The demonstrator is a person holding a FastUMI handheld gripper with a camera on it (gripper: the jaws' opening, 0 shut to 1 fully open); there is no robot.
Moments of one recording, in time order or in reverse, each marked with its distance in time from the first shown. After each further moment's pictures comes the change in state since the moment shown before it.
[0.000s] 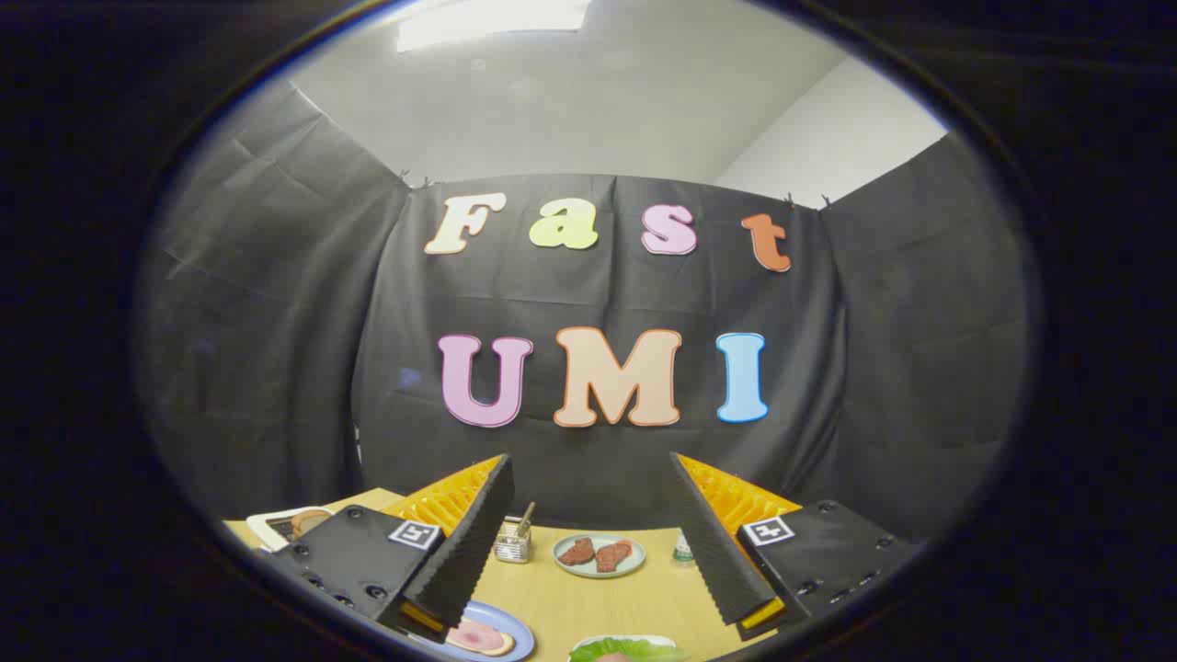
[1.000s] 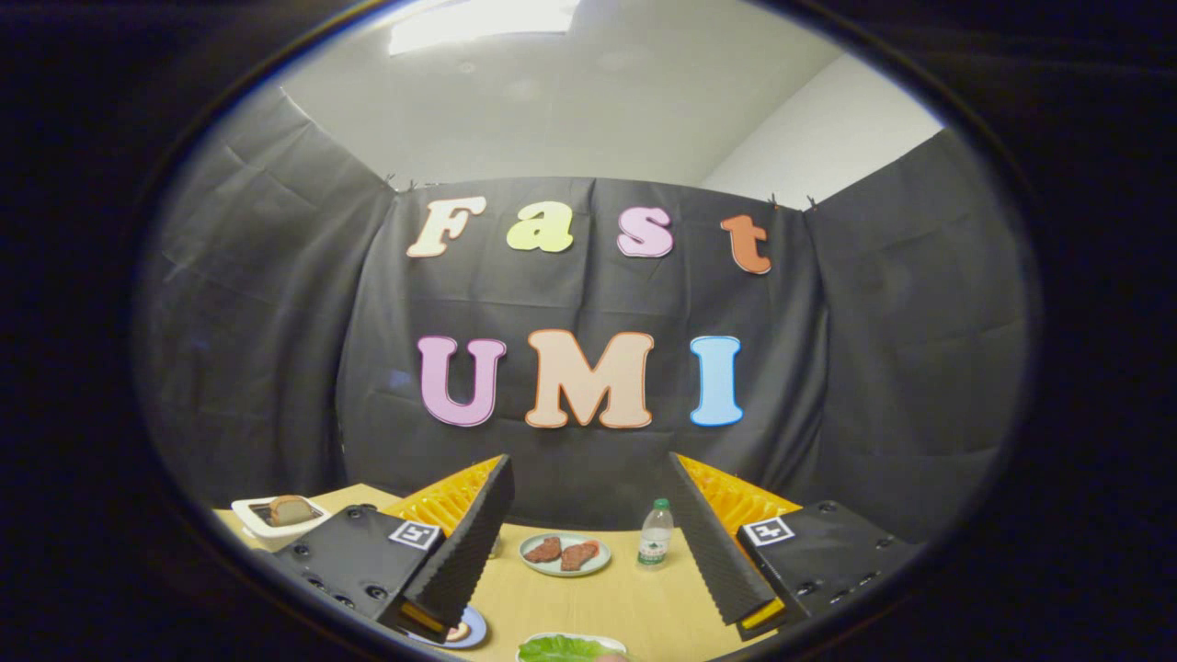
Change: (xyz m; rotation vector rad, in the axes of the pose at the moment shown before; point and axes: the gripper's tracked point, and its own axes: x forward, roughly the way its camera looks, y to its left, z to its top) arm -0.007 -0.070 -0.002 0.001 0.013 -0.022
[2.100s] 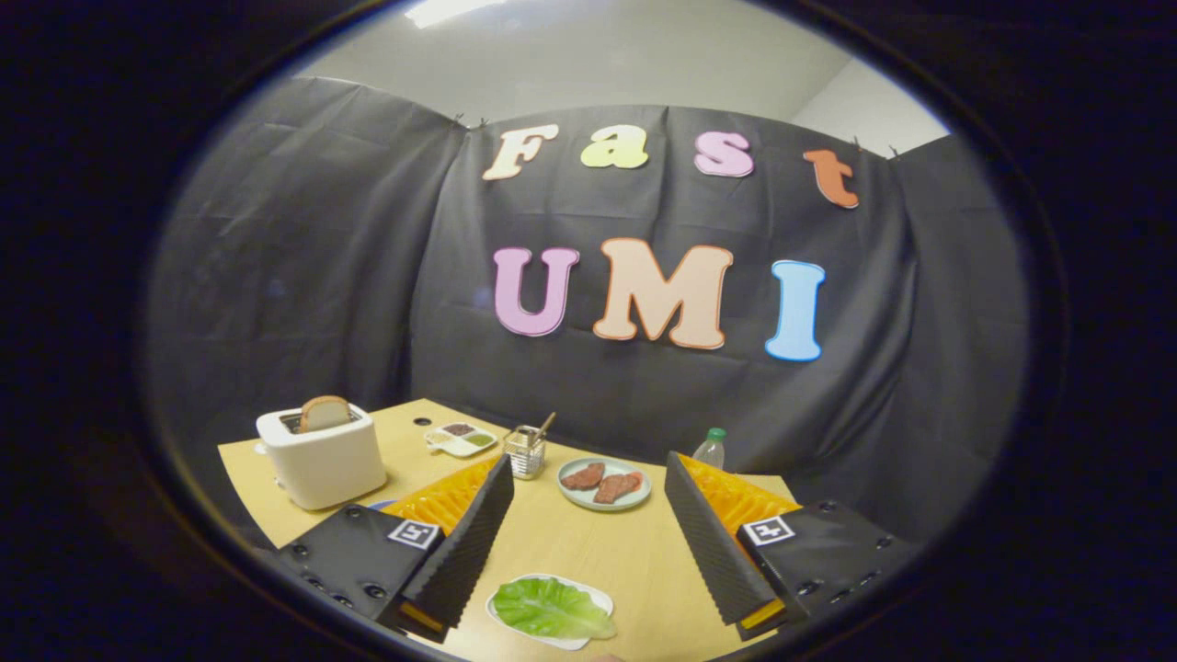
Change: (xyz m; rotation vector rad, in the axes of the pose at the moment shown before) arm -0.003 -0.001 -0.105 -0.076 0.260 0.315
